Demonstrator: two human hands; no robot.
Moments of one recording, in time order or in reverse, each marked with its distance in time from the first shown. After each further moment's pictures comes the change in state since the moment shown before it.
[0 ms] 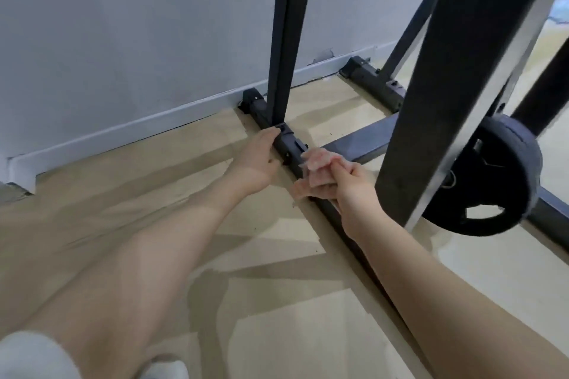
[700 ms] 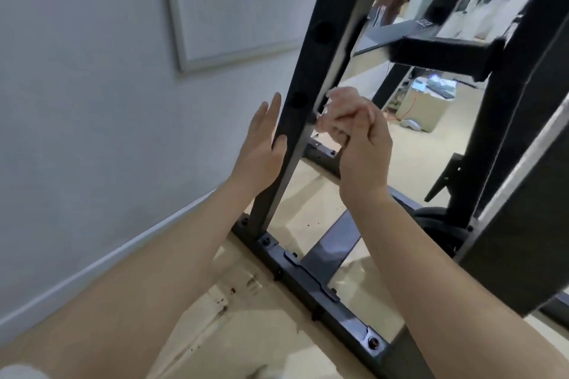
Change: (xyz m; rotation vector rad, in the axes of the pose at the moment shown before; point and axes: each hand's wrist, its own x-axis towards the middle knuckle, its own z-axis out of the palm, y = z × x) left_hand 0.231 0.056 -0.187 -0.373 0.092 0.381; right_hand 0.148 -0.251 0.124 0.119 0.532 -0.688
